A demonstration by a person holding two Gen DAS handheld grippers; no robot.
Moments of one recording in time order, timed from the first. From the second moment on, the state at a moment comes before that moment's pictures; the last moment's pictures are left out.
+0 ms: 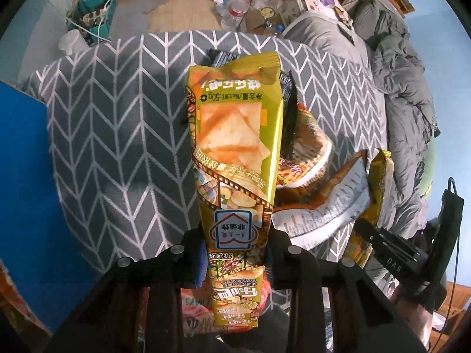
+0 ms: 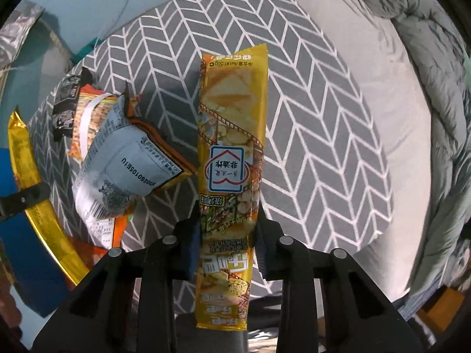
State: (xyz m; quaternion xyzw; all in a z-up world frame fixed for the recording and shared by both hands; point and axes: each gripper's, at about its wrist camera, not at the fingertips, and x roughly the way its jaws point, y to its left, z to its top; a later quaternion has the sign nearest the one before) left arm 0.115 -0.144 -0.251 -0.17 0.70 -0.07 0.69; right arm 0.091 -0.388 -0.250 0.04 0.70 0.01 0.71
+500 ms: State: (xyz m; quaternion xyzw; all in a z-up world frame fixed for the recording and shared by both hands) left arm 0.095 -0.117 -0.200 -0.17 0.68 -0.08 0.71; right arm 0.078 -0.389 -0.184 0.02 0.68 0.04 0.73
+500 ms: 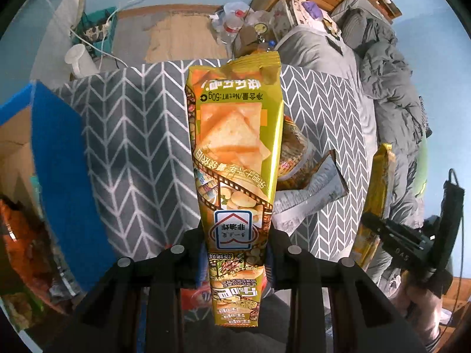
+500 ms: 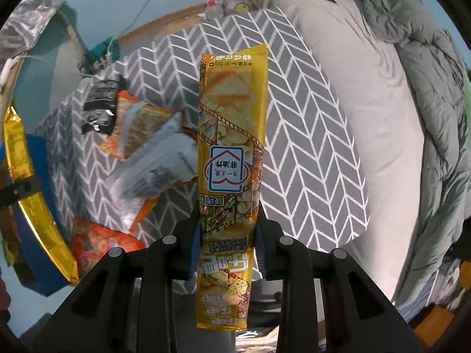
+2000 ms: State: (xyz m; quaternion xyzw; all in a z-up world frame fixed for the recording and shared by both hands) left arm 0.001 0.045 -0.118 -0.25 0.60 0.04 0.76; right arm 0.080 -0.097 -0.115 -0.05 0.62 0.33 0.71
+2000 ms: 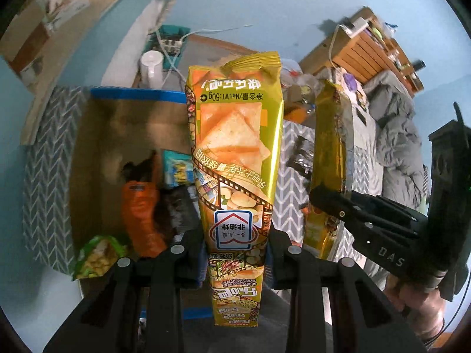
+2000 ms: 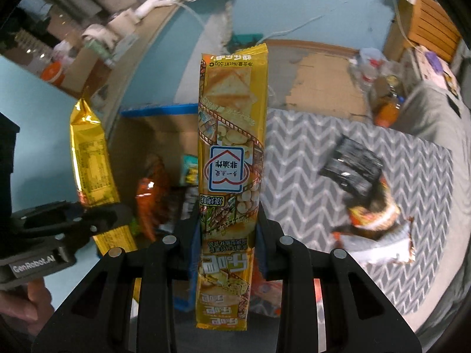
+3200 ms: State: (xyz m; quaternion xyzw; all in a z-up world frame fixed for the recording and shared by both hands) left arm -0.037 0.121 -0.164 -0.28 0.62 0.11 0.73; right arm 0.061 -0.014 -0.154 -0.05 0.66 0.34 0.67
